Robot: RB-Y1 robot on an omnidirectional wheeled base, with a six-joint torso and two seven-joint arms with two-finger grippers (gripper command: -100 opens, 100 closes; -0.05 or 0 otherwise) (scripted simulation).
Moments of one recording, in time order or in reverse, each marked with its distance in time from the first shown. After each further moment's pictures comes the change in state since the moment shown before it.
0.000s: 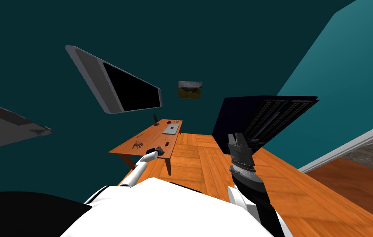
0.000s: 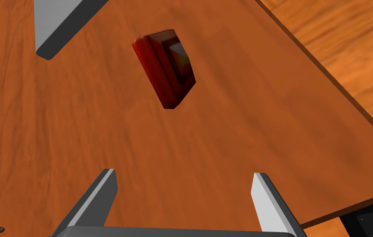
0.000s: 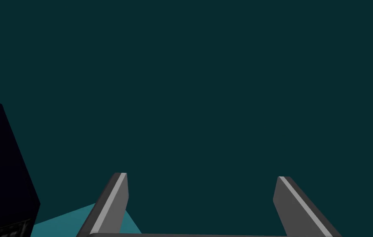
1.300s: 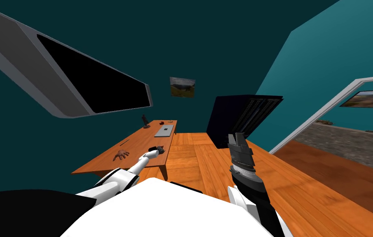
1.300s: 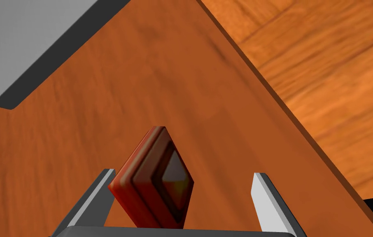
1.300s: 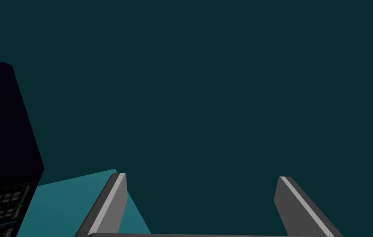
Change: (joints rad) left arm -0.140 0.103 -0.192 0.261 0.085 -0.130 0.210; right arm 0.000 0.000 0.000 0.000 0.000 0.000 0.000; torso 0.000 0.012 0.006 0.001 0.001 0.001
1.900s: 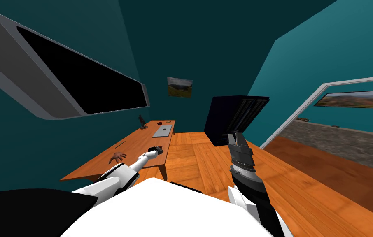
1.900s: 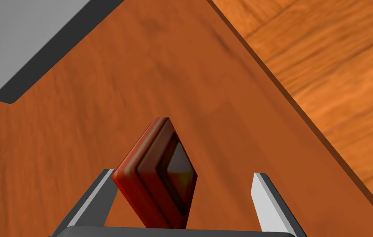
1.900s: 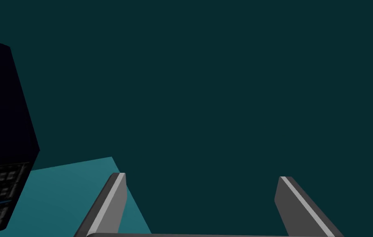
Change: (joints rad) left arm -0.047 0.049 -0.119 0.120 0.034 -0.075 0.123; right arm 0.000 0.000 0.000 0.000 0.000 0.000 0.000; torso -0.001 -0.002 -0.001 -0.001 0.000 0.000
